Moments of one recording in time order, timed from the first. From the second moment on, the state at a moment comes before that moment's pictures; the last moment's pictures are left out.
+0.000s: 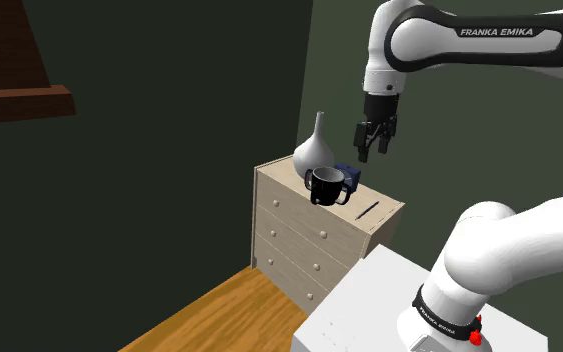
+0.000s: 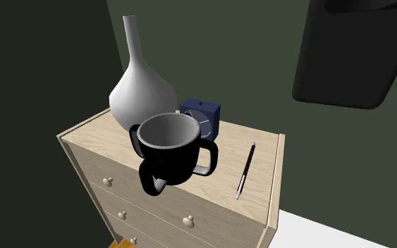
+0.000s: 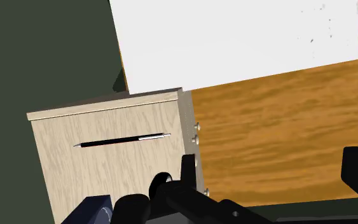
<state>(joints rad) -0.02 -0.79 -0.06 -2.40 -0.09 1.52 0.06</state>
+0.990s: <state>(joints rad) -0.09 -0.44 -0.27 -2.35 -0.18 1.84 -0.11</state>
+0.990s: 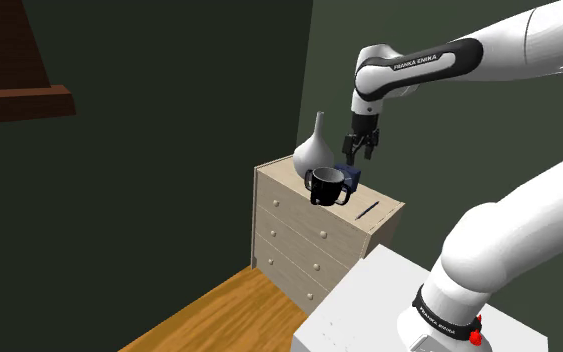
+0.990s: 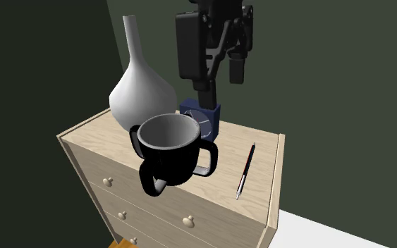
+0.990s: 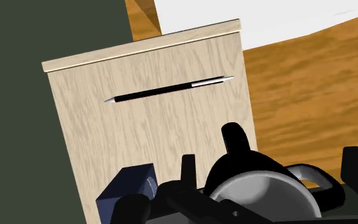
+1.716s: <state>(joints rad) -0.13 -0.03 -0.42 -2.13 -0.08 2.03 -0.30</state>
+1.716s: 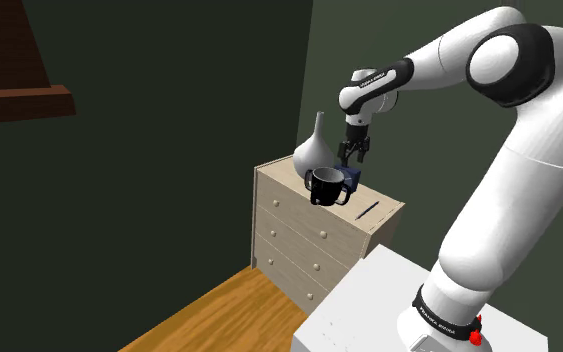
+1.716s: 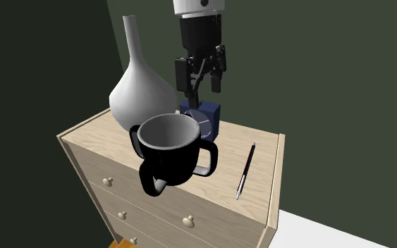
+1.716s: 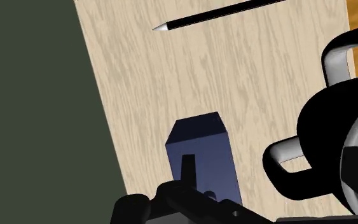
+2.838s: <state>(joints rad) -0.17 0.17 -0.45 -2.06 0.02 2.16 -0.40</state>
